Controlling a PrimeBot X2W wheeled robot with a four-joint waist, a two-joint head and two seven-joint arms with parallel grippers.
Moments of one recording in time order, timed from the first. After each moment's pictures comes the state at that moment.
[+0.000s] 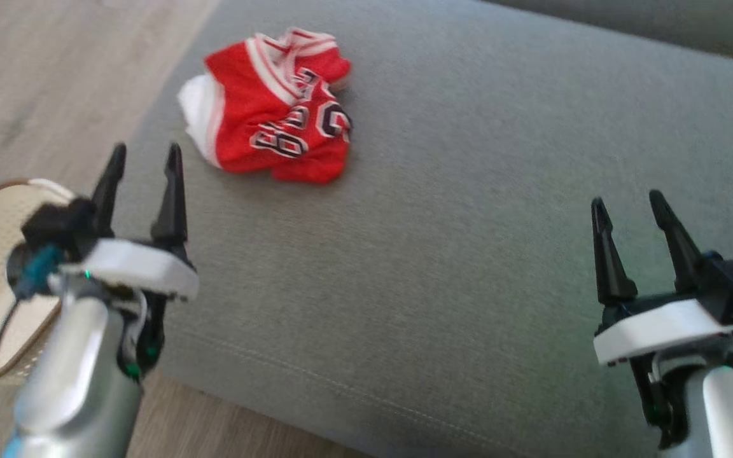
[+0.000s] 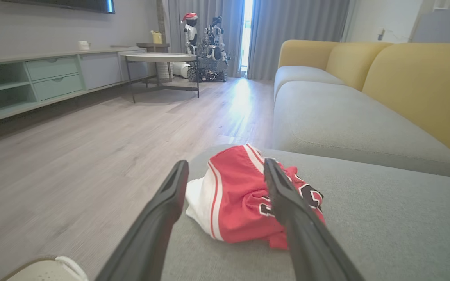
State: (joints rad) left arm -0.36 0.24 -0.27 0.30 -0.39 0.06 -0.25; right arm -0.04 -0.04 0.00 -0.09 0.07 0.13 0.05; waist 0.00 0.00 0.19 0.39
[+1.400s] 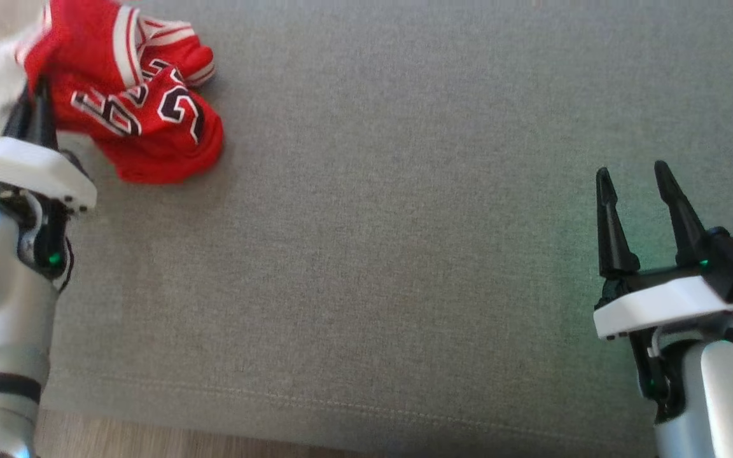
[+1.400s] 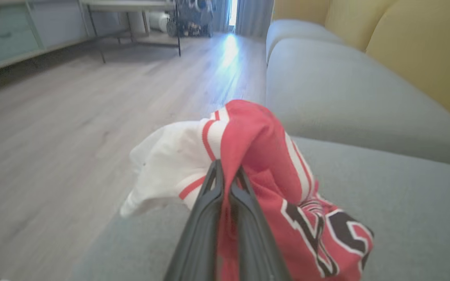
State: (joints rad) left arm -0.76 0.33 -0.23 0.89 -0.50 -0.08 -0.25; right arm -0.13 -0.05 0.00 -0.02 0.09 0.13 0.00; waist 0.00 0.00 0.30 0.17
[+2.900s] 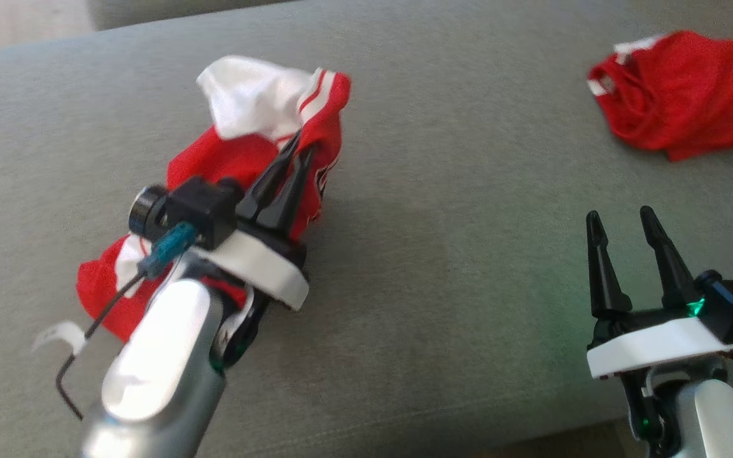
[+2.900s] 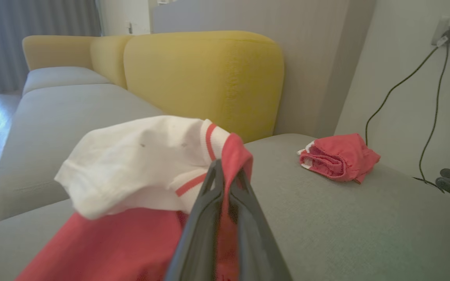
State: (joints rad) left arm -0.42 0.15 -0.47 0.17 -0.29 -0.06 -0.14; right arm -0.02 -0.04 0.02 -0.03 0.18 0.13 -0.03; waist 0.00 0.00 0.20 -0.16
